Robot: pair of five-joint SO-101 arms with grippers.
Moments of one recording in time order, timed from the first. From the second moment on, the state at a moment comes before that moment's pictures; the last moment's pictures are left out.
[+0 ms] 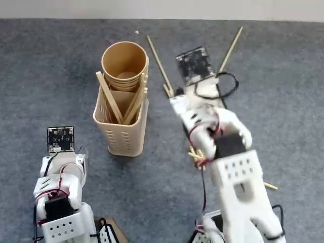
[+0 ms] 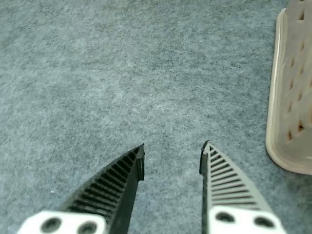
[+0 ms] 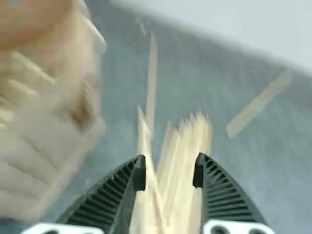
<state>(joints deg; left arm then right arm) -23.8 -103.8 94.7 59.1 -8.7 -18.1 -37.7 31.6 48.8 13.6</state>
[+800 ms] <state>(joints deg) -23.6 -103.8 95.5 59.1 -8.7 -4.8 3.0 31.5 40.7 29.6</state>
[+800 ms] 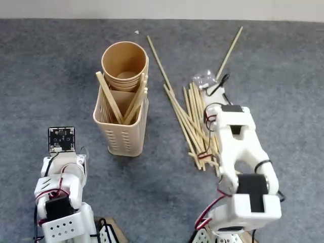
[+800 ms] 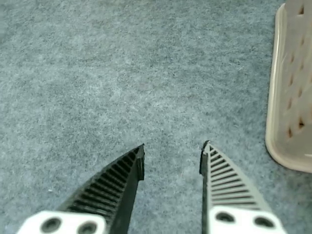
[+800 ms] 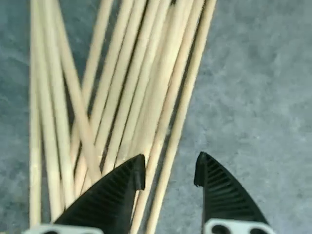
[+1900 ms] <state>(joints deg) -23.6 -103.8 95.5 59.1 -8.7 -1.8 -16.4 30.9 35.2 10.7</state>
